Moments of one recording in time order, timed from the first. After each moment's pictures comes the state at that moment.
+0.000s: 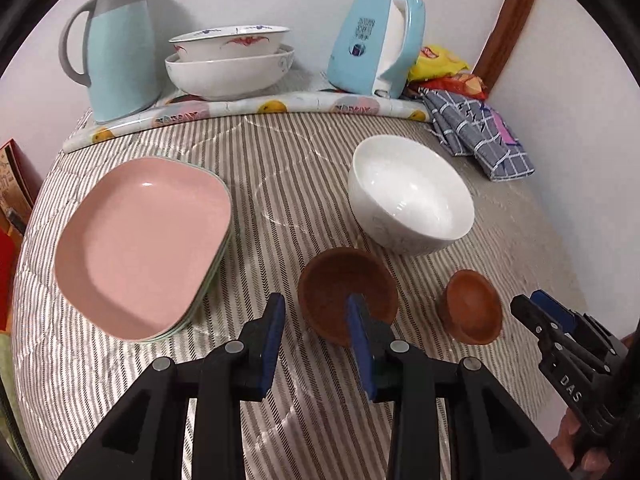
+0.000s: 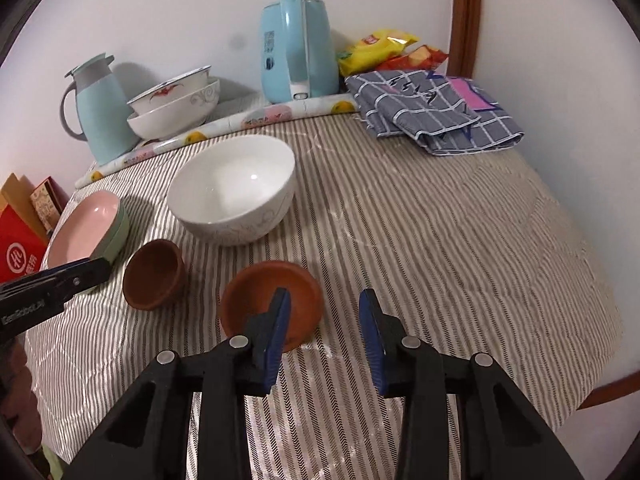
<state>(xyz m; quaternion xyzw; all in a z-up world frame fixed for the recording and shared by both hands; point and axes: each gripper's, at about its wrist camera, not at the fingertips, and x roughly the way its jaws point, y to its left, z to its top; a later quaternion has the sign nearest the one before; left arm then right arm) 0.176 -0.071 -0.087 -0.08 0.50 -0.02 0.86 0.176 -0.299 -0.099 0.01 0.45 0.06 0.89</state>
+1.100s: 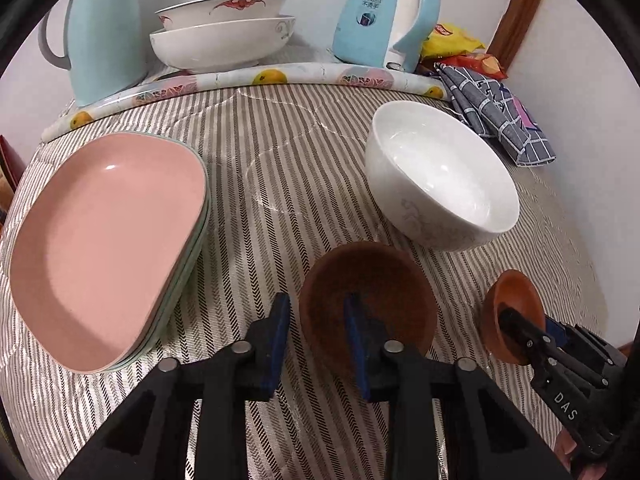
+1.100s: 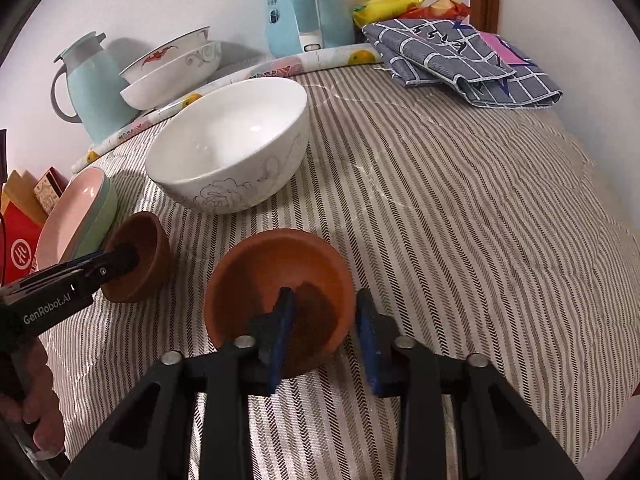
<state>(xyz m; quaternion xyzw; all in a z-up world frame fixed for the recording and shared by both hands) 0.203 -0.075 -0.126 -0.07 0.51 -0.02 0.85 0.201 -0.286 -0.143 0.04 0.50 0.08 0.86</state>
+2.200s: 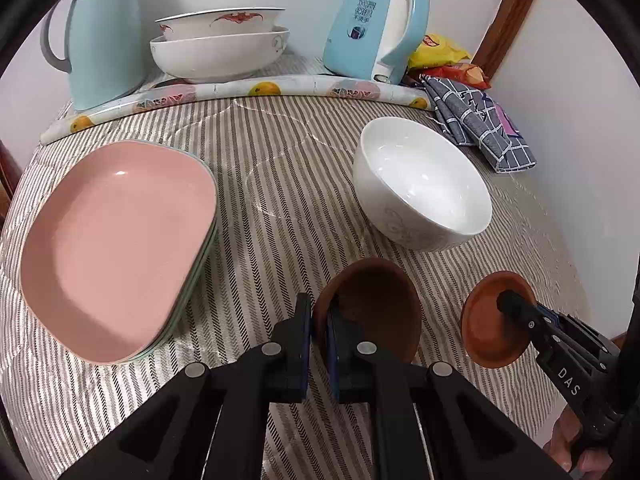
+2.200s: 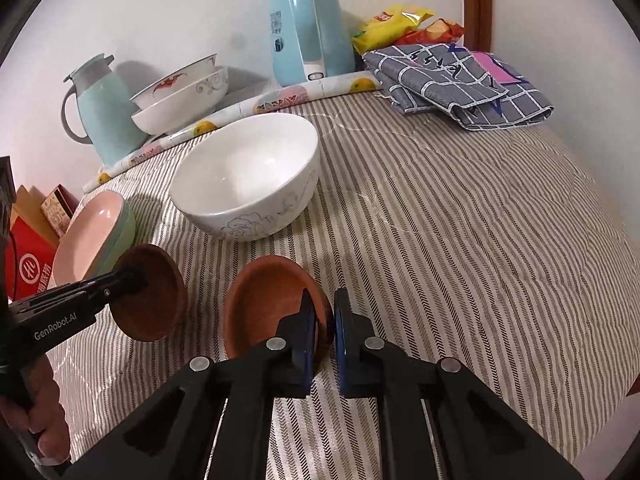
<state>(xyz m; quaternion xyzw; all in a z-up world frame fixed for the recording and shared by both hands) 0.191 -0.062 -0.109 -0.09 0.50 -0.04 0.86 0.192 -0.286 -0.120 0.05 0.47 0.08 0.88</state>
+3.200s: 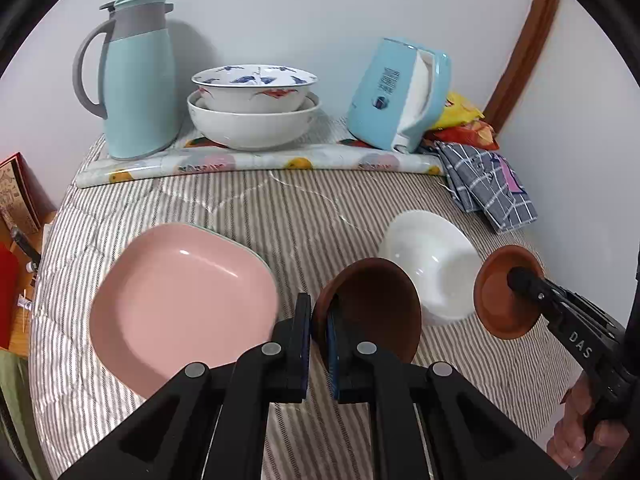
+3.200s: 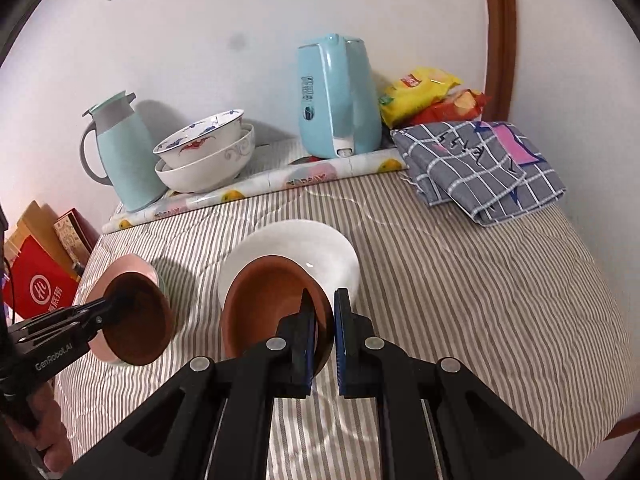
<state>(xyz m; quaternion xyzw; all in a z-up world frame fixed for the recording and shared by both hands) 0.208 -0.020 -0.051 -0.10 0.45 -0.01 0.89 0.239 -0.256 -0.054 0.03 0.42 0.09 0.90</state>
